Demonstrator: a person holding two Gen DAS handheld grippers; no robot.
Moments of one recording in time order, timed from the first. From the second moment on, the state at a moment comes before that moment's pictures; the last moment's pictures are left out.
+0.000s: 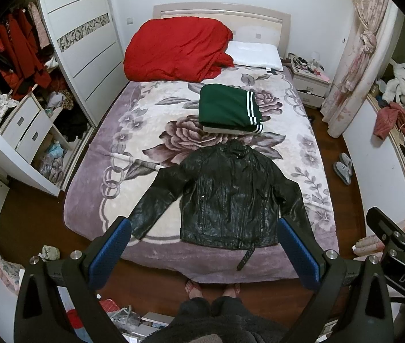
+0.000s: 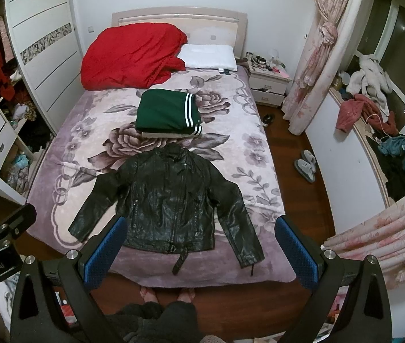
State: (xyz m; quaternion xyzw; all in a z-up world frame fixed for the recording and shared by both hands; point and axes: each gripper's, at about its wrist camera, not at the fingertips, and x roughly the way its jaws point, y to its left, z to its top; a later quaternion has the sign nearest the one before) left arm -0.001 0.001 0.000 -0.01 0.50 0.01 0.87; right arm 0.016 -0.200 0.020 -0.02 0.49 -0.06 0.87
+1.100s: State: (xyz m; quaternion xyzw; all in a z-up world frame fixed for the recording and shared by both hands) left arm 0.028 0.006 0.030 -0.01 0.49 0.01 0.87; right arm 0.028 -0.190 0.038 -0.02 0.48 -0.06 0.87
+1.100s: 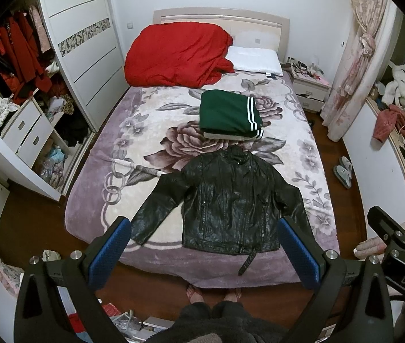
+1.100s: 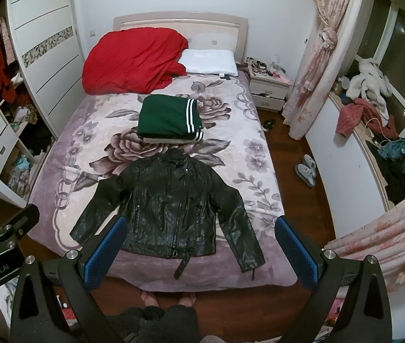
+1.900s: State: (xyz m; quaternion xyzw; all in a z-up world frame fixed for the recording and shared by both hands) left arm 0.031 0.009 0.026 -0.01 0.48 0.01 0.88; right arm 0.033 -0.184 0.041 -0.02 0.48 -0.06 0.87
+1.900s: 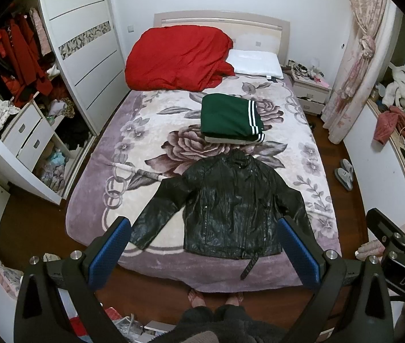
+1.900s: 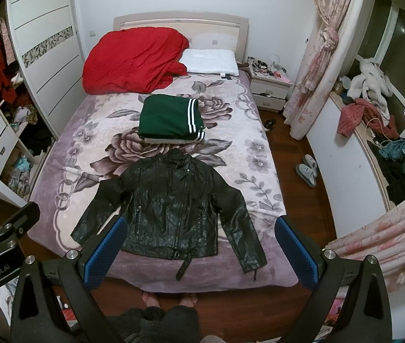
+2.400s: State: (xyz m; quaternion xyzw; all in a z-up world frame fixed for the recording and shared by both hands) left arm 0.086 0.020 -0.038 0.05 0.45 0.05 0.89; right arm 0.101 -0.195 -0.034 0.02 0.51 -0.13 0.85
